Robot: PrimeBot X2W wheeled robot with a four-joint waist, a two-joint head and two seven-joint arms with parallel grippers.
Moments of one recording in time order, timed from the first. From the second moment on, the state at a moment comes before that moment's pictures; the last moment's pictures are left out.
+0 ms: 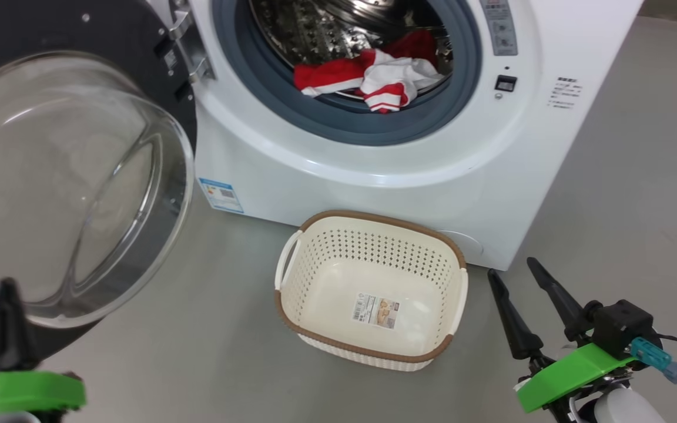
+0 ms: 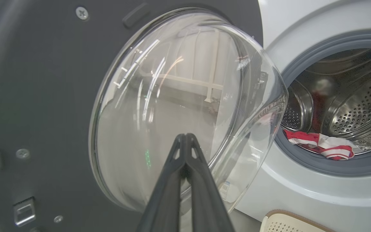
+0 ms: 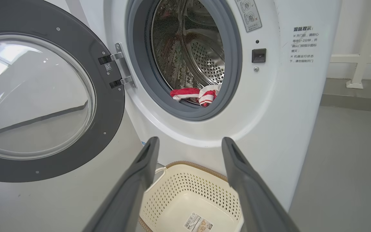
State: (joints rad) left arm -0.23 0.08 0.37 0.38 -0.24 -0.13 -0.26; right arm -0.12 -0.15 0.19 0.28 0.41 0.12 -0.25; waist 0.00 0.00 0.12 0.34
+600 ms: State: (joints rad) left arm -0.06 0.14 0.11 0.22 -0.37 -0.13 -0.26; right arm -0.06 -0.12 0.10 0.24 0.42 0.12 -0.26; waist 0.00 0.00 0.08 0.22
